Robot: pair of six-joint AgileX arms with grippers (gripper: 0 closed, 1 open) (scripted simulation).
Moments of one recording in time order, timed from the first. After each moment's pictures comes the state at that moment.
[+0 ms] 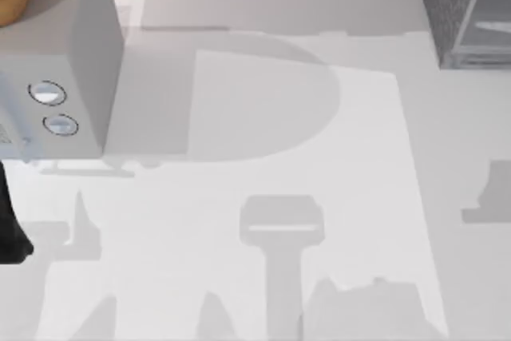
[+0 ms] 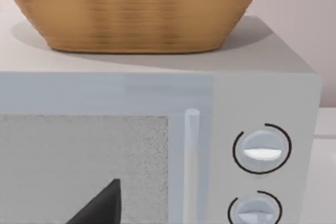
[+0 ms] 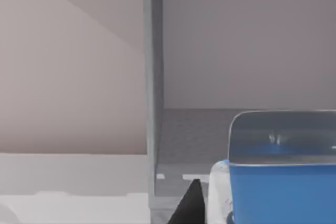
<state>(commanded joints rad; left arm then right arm) 0.00 0.00 0.00 0.00 0.00 0.00 -0.04 0.38 0.19 0.23 -0.06 0.01</state>
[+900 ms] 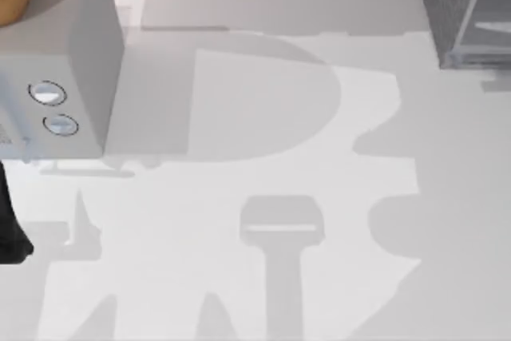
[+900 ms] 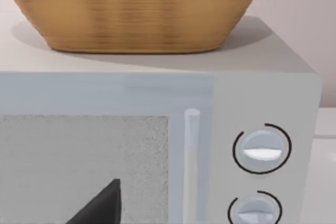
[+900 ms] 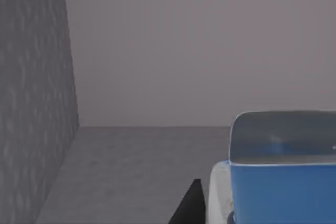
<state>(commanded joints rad) 0.00 0.00 0.00 0.00 0.00 0.00 -0.24 1.88 0.84 1.03 -0.22 0.01</state>
